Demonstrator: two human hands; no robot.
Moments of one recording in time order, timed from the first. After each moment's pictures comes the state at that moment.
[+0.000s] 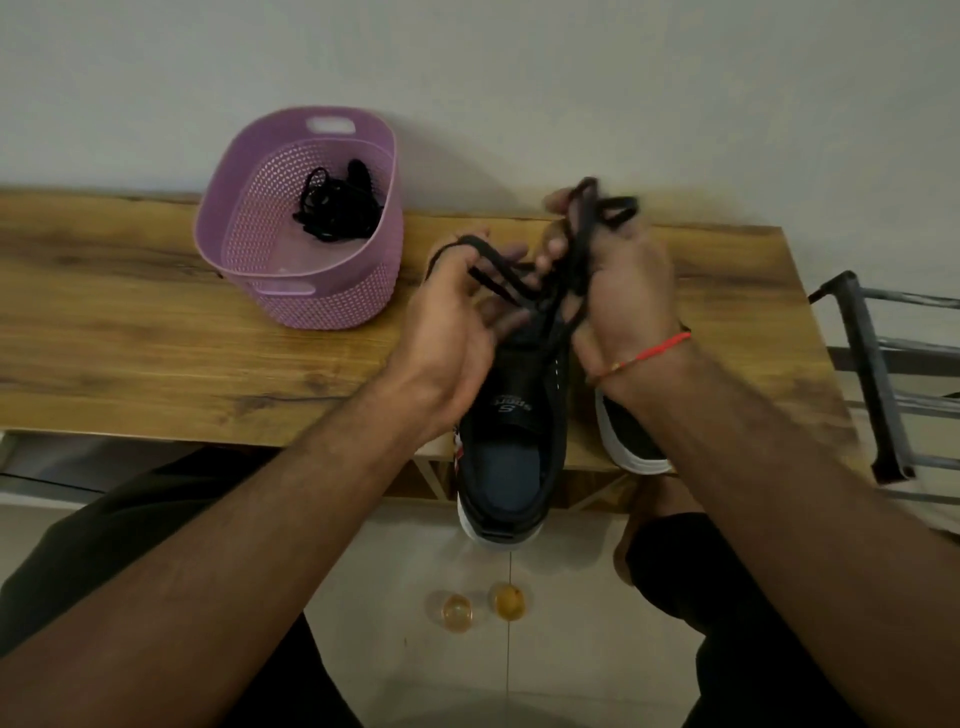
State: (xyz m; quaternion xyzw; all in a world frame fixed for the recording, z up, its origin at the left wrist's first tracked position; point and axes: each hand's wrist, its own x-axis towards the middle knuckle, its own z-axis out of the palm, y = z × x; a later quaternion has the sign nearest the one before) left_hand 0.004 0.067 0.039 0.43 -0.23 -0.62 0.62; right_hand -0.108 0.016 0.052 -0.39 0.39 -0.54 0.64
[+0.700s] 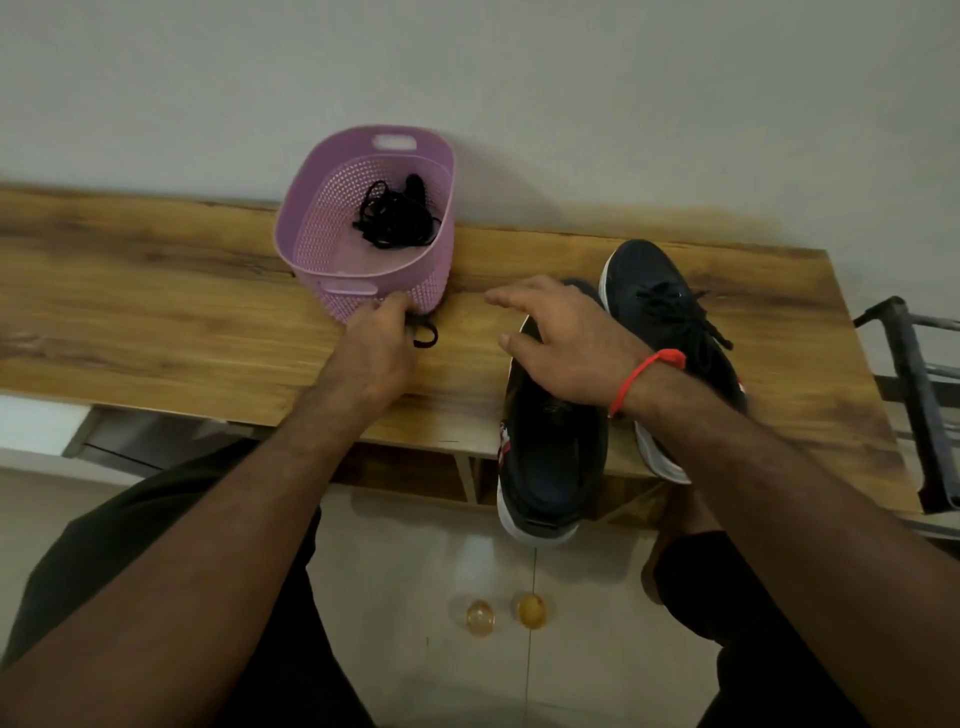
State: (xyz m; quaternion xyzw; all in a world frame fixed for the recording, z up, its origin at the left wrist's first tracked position) left_hand 0.116 0.084 0.003 0.80 -0.54 -0.18 0.17; right_hand -0.081 0.043 0.055 -0.85 0.43 -0.06 0.29
